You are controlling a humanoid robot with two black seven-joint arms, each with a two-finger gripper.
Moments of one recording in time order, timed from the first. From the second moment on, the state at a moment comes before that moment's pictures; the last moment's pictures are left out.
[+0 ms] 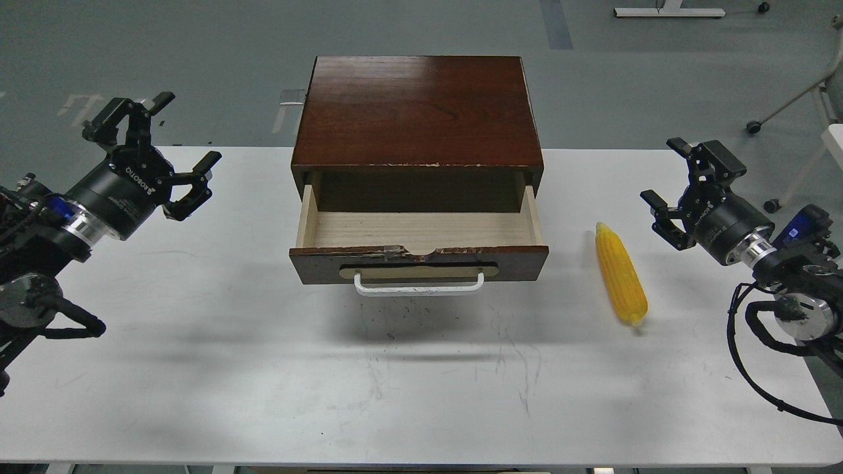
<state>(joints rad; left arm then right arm) -0.52 0.73 -0.72 -1.07 0.14 -0.49 -0.42 0.65 -0.64 0.41 0.85 -0.21 0.36 0.49</state>
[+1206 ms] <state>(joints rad) -0.56 0.74 -0.71 -1.08 0.15 -0.49 -0.45 0.96 -0.74 -0.12 0.85 -1.22 0.19 0.49</state>
